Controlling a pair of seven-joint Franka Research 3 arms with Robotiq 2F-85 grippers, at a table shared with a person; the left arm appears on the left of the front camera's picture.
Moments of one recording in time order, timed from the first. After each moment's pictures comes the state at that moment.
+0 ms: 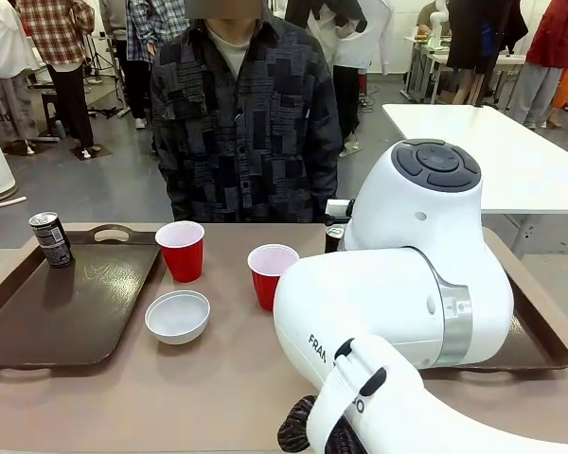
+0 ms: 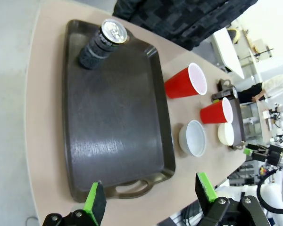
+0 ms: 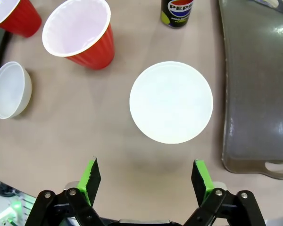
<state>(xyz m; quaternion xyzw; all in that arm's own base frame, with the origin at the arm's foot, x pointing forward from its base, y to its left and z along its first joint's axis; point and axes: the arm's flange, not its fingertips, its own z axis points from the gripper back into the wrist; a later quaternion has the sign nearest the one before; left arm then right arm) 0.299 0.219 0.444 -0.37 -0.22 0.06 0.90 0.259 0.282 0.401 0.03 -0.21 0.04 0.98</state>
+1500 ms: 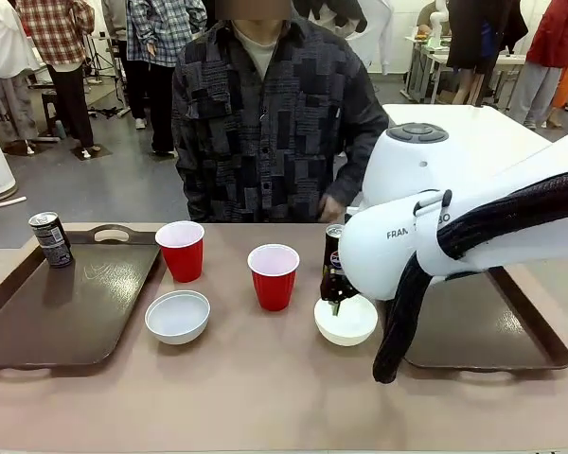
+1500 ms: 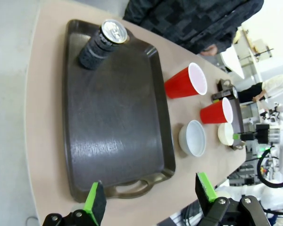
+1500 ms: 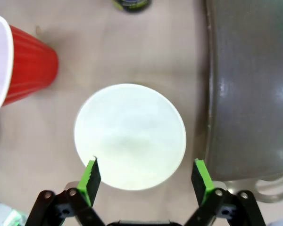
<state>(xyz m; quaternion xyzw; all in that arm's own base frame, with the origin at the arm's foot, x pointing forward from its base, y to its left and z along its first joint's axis) 0.299 0.219 0.444 -0.37 -0.22 0.06 0.90 0.356 0.252 0.361 0.02 -0.09 0.00 1.00</state>
